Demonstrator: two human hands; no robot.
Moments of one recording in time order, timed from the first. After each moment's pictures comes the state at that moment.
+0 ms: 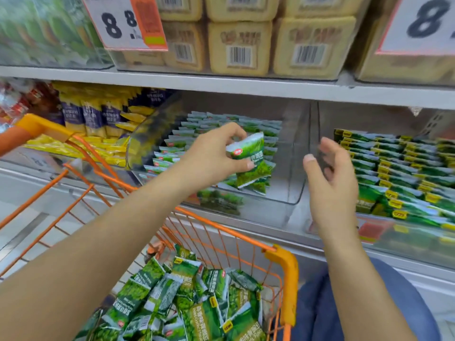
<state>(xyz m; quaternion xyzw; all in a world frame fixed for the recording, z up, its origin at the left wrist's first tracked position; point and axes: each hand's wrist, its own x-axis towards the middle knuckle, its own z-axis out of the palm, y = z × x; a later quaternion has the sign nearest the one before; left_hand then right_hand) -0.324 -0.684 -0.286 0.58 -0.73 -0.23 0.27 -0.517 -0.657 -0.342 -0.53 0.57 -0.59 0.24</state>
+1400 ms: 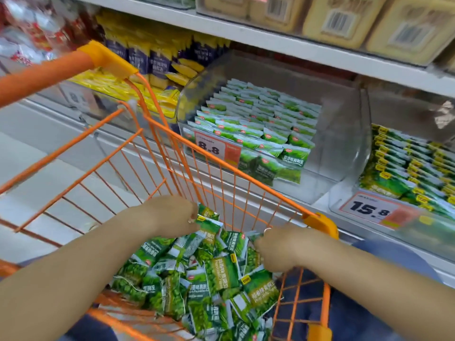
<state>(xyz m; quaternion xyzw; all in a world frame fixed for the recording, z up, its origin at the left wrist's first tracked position) -0.205 -0.570 -0.388 0.61 -0.73 -0.21 -0.21 -0.425 -0.589 -0.383 -0.82 0.33 0.46 0.10</state>
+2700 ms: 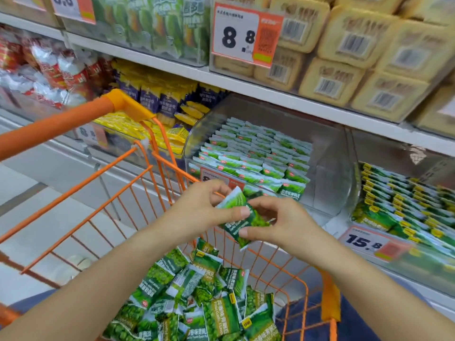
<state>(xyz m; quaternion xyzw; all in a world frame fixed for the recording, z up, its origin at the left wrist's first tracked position) -0.227 -0.573 -0.321 0.53 -0.60 -0.46 0.39 -0.408 -0.601 -0.309 -0.80 0.45 -0.16 0.36</state>
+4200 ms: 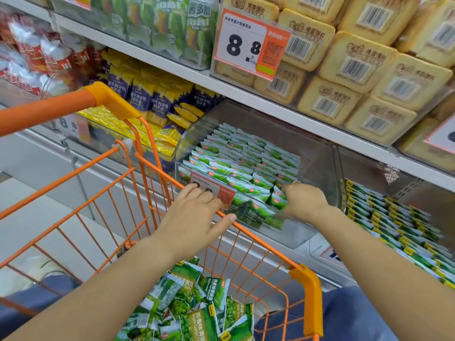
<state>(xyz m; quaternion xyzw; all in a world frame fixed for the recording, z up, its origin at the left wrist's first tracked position) -0.227 -0.601 -0.379 0.58 -0.78 0.03 0.24 -0.458 -0.721 -0.328 -0.79 0.57 0.19 -0.09</state>
